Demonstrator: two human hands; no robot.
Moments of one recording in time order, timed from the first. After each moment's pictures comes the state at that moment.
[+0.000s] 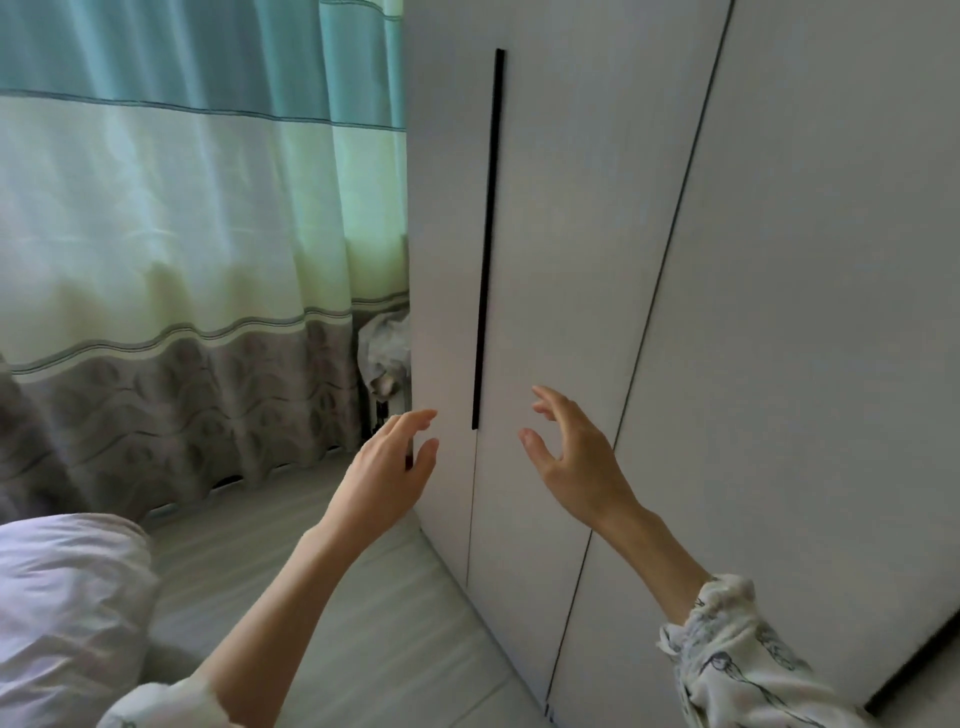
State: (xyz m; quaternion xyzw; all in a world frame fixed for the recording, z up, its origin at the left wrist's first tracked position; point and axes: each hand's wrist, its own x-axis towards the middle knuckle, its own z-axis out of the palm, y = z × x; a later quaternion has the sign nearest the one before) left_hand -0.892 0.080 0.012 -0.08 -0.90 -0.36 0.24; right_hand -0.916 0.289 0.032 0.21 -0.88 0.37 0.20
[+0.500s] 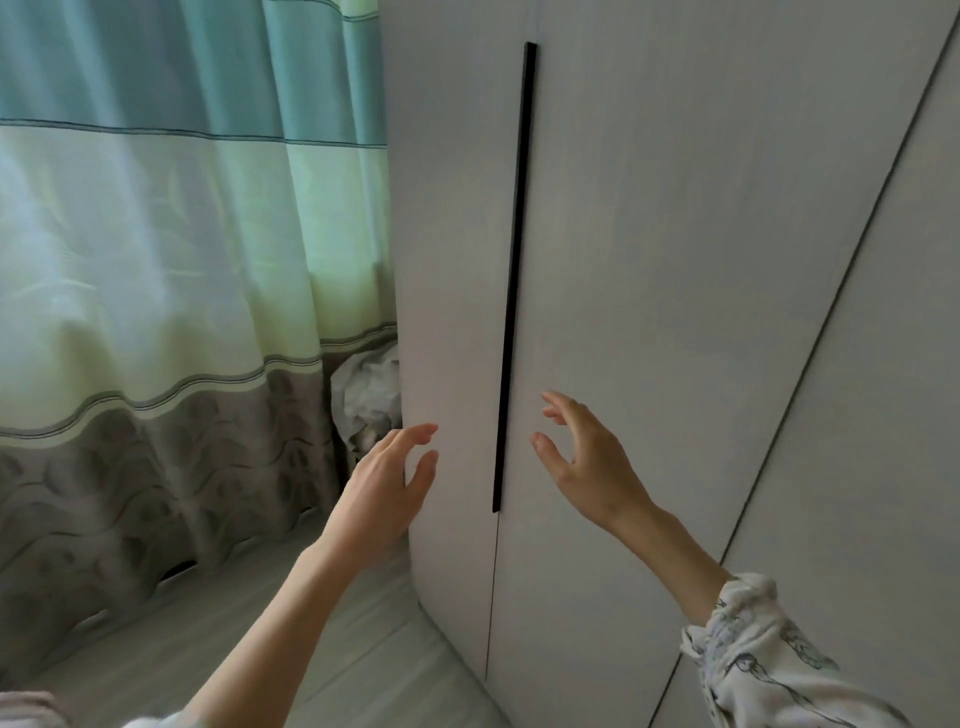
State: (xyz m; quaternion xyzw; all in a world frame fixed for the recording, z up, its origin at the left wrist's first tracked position) left_hand -1.123 -0.023 0.033 -0.12 -0.89 -0.39 0.22; right_hand -1.129 0.198 0.059 0.15 -0.89 0.36 0.22
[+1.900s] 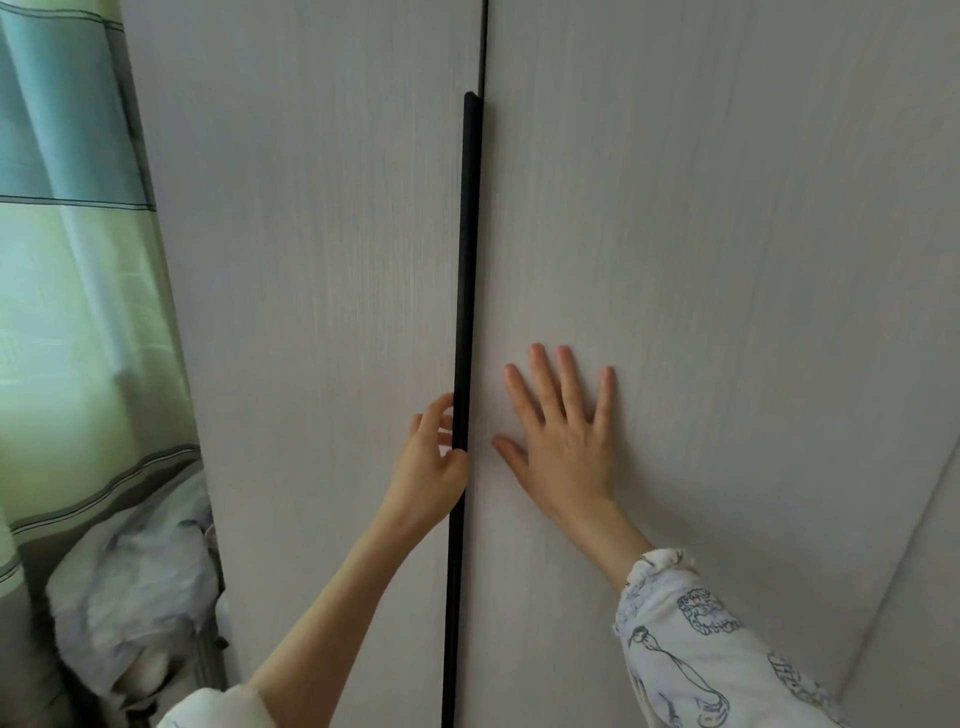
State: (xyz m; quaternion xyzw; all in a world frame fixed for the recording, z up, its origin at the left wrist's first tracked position) left_hand -1.458 0.048 0.121 -0.36 -0.73 -0.58 0.09; right_hand -1.391 0.187 0.134 -0.17 -0.85 -0.27 0.42
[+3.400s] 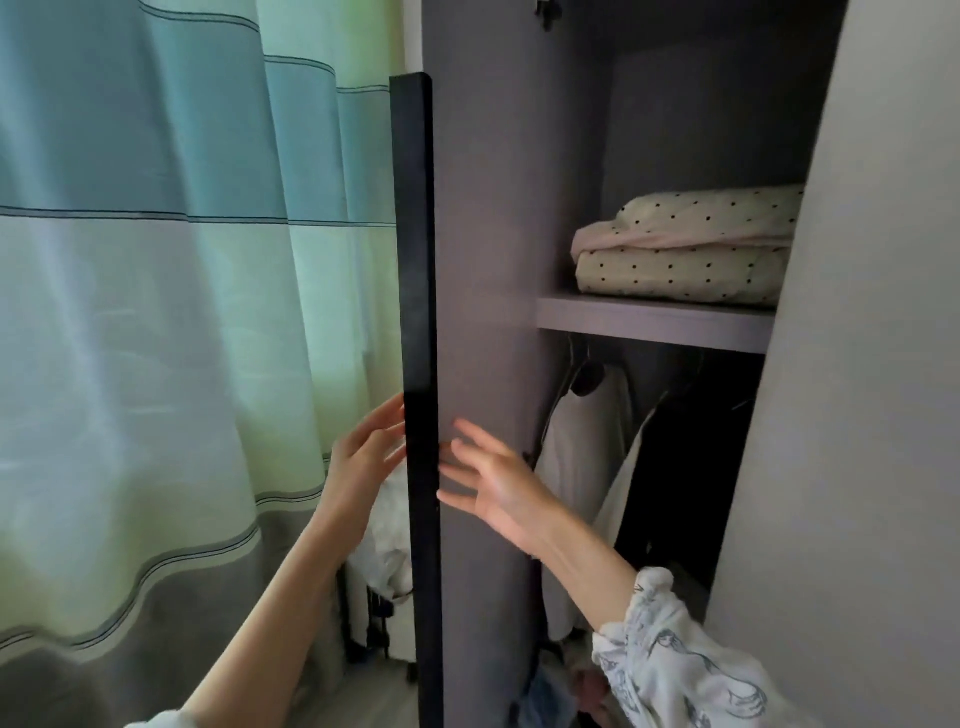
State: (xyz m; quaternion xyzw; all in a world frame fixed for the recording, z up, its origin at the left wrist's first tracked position) left_hand -1.460 -0.427 0.116 -0.25 -0.63 -0.74 0.05; right_hand -1.409 -0.286 0.122 0.02 -0.61 0.79 0.01
